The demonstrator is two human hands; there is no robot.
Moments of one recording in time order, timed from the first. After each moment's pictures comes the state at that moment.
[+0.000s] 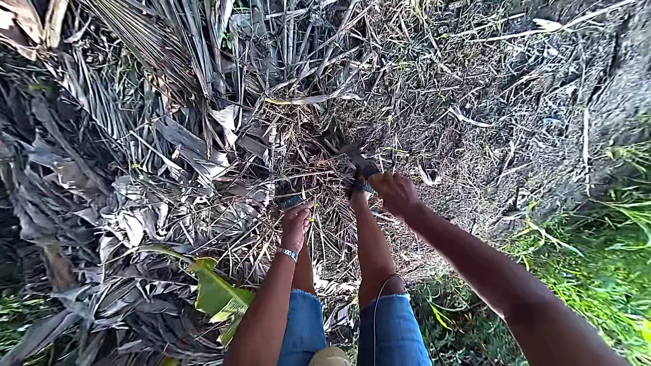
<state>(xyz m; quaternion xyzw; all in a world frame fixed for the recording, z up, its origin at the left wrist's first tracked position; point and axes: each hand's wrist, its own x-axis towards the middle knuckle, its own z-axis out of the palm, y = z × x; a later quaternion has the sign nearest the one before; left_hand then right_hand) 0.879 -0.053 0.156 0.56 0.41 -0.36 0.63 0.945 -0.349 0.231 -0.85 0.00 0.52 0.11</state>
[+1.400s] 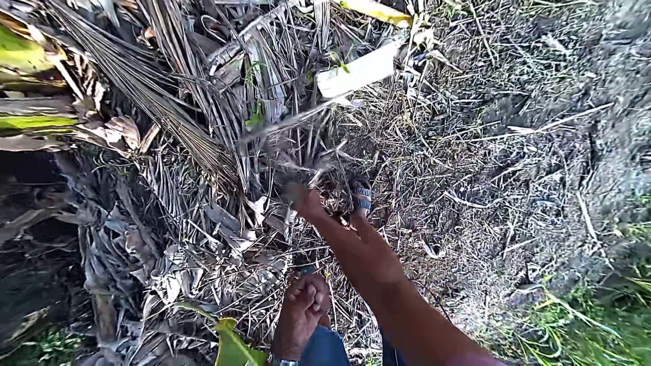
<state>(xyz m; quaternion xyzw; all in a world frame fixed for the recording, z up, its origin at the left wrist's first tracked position) 1.107 -0.121 0.329 0.33 0.28 -0.31 0.85 1.250 -0.211 0.157 -0.66 0.24 0.41 0.59</state>
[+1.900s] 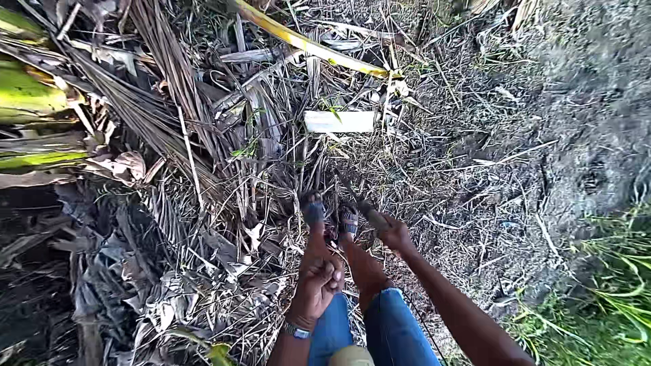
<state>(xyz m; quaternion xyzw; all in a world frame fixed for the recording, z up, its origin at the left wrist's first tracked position) 1.238 -0.213 0.358 0.26 0.21 -0.34 0.88 1.223 -0.474 0.268 -0.72 0.35 0.35 0.49</state>
